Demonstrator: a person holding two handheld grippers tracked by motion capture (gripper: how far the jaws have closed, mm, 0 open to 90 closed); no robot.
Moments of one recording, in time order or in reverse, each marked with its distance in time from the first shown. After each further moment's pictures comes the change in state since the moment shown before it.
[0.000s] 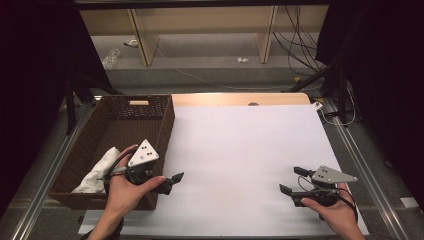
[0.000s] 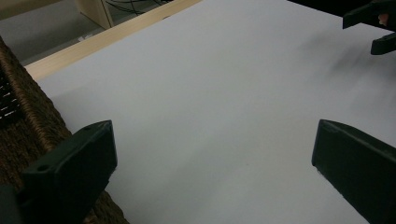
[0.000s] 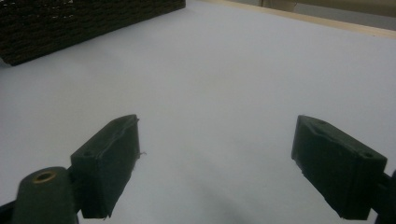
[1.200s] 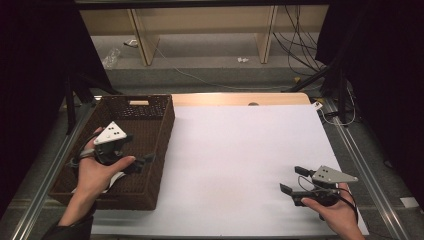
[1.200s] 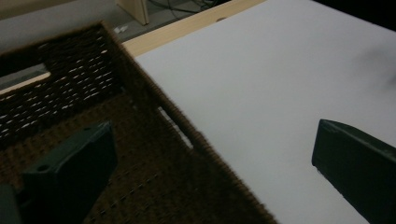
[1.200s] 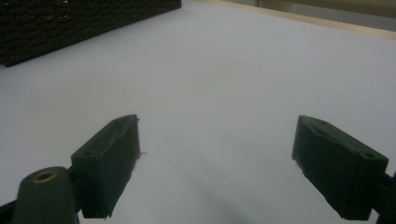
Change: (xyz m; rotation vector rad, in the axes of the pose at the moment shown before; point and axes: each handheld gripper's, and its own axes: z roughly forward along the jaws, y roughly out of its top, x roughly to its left) left arm 0.078 0.001 -0.037 0.019 0.105 -0.087; right arm 0.000 0.000 0.000 0.002 -0.015 0.007
